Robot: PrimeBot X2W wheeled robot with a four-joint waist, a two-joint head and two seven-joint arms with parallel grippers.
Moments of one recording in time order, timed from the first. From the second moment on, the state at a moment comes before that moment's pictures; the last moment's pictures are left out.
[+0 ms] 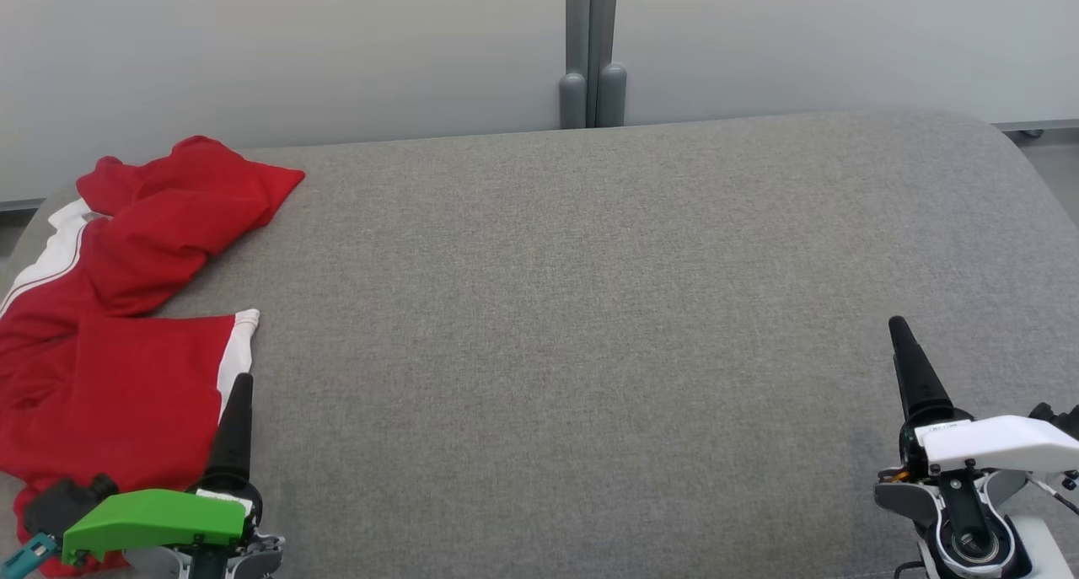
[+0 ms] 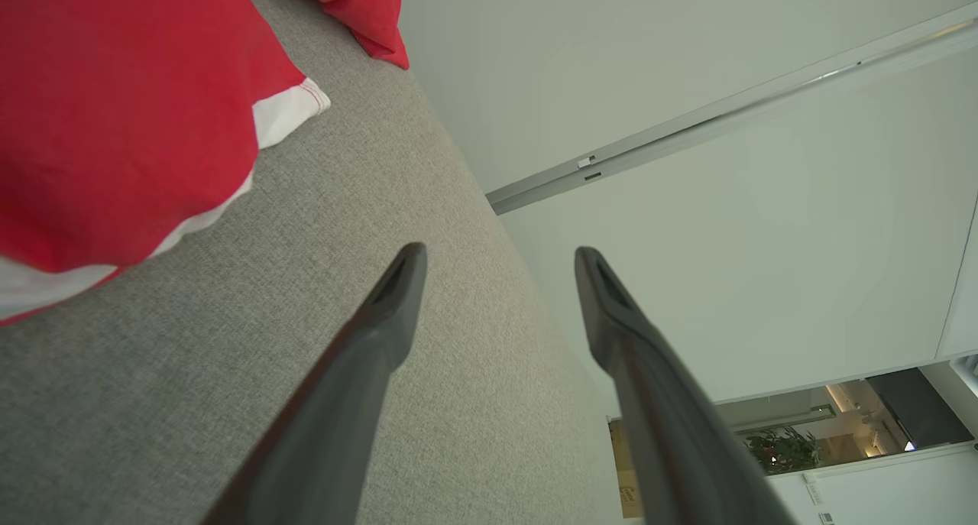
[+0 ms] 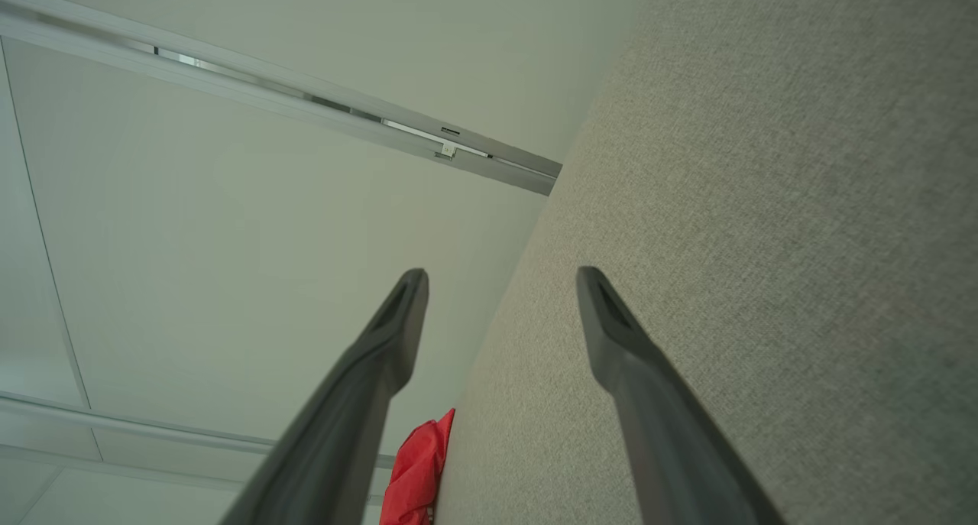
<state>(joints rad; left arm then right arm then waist) 0.00 0.04 0.00 0.20 -1.31 -0.08 0.00 0.00 -0.04 -0.03 0.22 1.26 0.09 -0.01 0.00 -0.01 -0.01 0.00</state>
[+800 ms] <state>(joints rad) 0.04 0.08 -0.06 0.11 -0.89 -0.02 -0.08 0.01 -0.06 0.08 0.15 0.88 0.04 -0.08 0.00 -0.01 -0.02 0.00</state>
